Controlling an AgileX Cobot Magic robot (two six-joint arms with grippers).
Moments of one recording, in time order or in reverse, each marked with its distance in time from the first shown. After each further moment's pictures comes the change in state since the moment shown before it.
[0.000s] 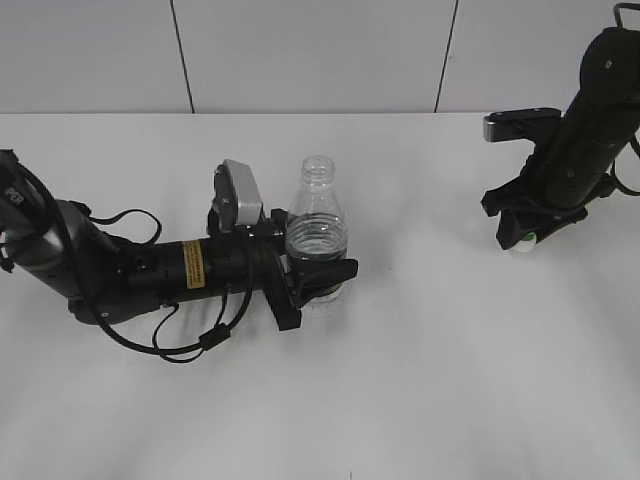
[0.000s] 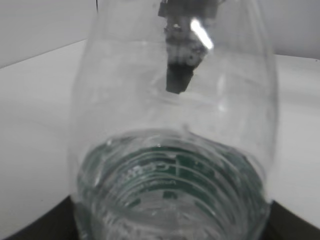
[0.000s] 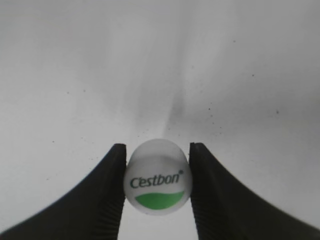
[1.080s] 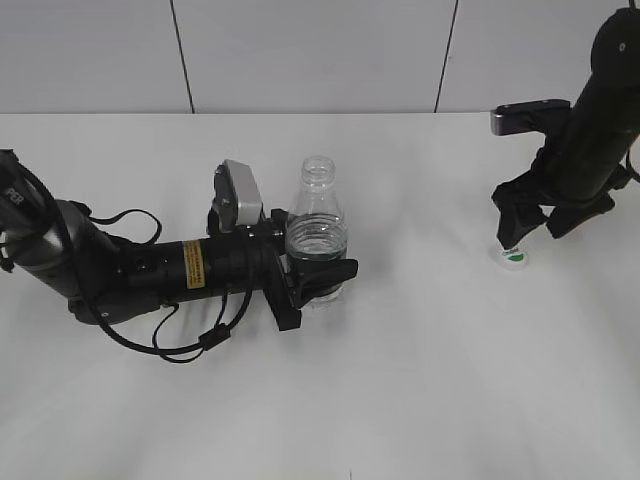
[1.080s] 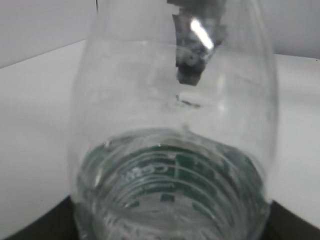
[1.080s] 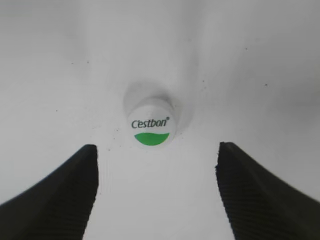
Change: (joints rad) left arm 0.000 0.000 0.000 0.000 0.000 0.002; right arm 0.000 -0.043 0.000 -0.029 0.077 0.000
